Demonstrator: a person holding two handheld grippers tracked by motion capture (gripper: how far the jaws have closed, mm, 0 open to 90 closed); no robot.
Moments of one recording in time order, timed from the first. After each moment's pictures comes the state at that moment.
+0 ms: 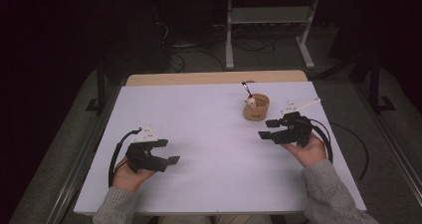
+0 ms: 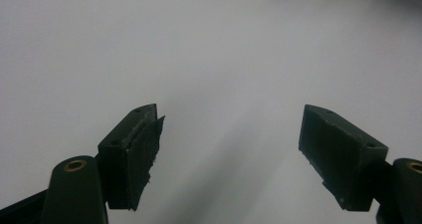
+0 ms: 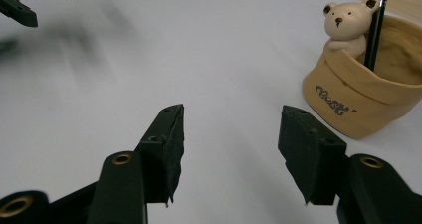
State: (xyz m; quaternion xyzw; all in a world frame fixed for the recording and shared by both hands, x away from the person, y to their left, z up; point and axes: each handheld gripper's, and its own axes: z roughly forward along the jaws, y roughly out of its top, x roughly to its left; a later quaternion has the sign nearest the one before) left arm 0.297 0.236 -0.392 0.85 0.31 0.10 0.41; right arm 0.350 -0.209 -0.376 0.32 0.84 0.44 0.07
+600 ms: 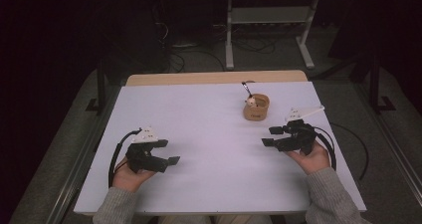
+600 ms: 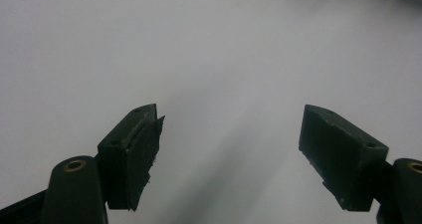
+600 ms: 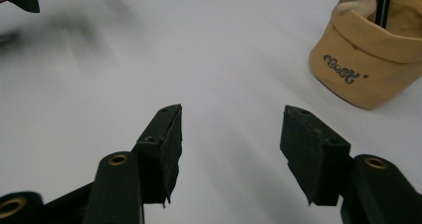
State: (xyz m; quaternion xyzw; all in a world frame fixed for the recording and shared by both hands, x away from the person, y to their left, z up) left arm 0.296 0.237 -0.394 0.86 0.31 0.10 0.41; right arm 0.337 -0.219 -0.391 0.32 0.84 0.44 0.06
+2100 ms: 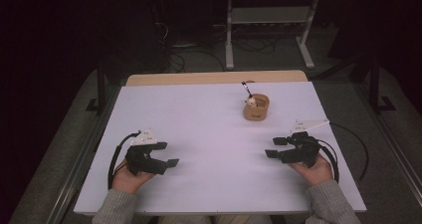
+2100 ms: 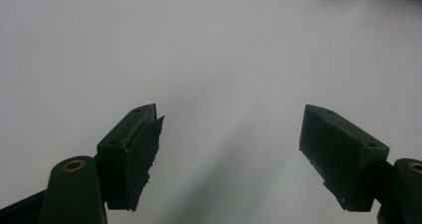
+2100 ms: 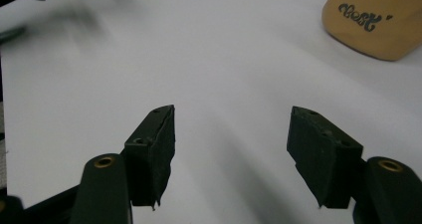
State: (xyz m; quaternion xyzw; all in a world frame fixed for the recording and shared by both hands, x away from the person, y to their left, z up) left arm 0.293 0.240 -0.400 0.85 0.31 0.09 0.41; right arm 0.318 -0.231 -0.422 0.34 0.83 0.45 0.04
